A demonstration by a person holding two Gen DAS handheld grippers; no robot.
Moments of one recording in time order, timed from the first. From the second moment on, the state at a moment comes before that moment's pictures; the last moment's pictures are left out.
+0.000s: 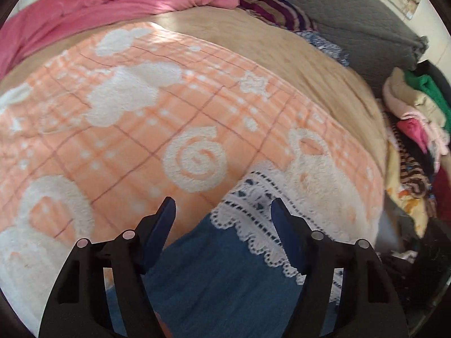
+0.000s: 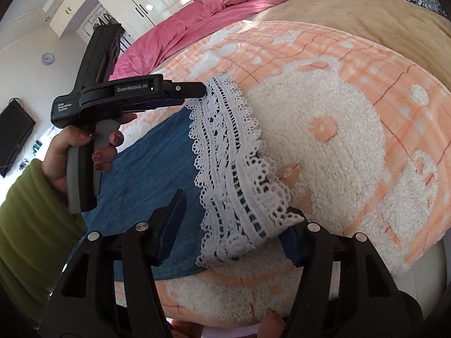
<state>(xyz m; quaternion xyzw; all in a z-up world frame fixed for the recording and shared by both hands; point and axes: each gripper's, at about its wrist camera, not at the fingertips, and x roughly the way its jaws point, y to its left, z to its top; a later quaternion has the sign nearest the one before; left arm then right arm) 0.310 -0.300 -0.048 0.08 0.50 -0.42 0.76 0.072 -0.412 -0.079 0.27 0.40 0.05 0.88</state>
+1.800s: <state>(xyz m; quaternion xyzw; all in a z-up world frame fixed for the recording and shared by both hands) 0.251 -0.001 -0.051 -0.32 0.48 -0.33 0.74 0.073 -0.130 -0.066 -0.13 0.31 0.32 0.88</state>
